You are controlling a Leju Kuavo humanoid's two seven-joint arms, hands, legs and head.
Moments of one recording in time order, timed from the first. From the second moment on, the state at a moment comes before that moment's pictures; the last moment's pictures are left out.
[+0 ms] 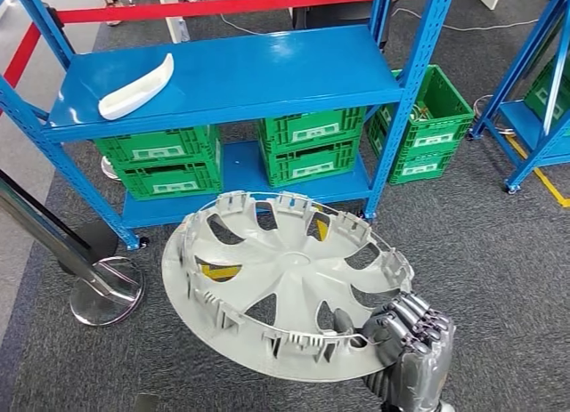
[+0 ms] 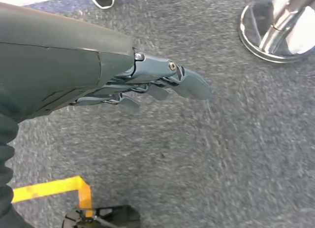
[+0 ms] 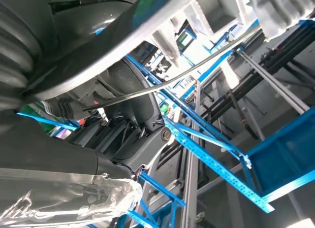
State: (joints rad) left arm -0.08 -0.16 1.13 -0.24 -0.94 0.16 -0.58; right arm 0.35 0.17 0.22 -1.94 1.03 -0.68 -0.68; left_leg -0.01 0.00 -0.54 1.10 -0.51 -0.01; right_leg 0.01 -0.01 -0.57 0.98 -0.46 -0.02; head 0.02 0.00
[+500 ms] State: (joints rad) left arm -0.08 -0.15 1.13 -0.24 -0.94 0.16 -0.58; right arm 0.33 0.17 0.22 -1.92 1.03 -0.68 -0.69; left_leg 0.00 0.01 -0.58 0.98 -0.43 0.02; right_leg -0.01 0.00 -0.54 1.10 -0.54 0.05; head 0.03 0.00
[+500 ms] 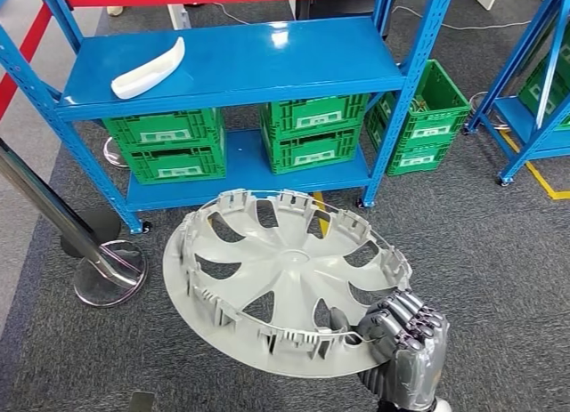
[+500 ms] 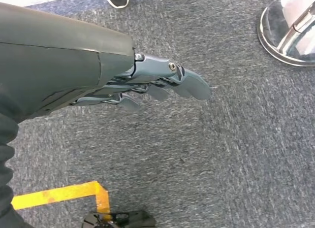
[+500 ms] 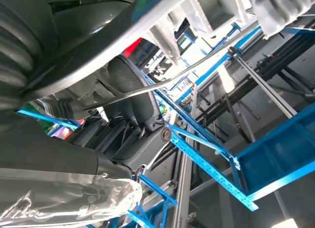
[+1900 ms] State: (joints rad) left arm -0.10 -0.22 1.10 -0.24 -1.03 0.24 -0.57; right arm 0.50 0.17 0.11 -2.04 0.97 -0.68 -0.69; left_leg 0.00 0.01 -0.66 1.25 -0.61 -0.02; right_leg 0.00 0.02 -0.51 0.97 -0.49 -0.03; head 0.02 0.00
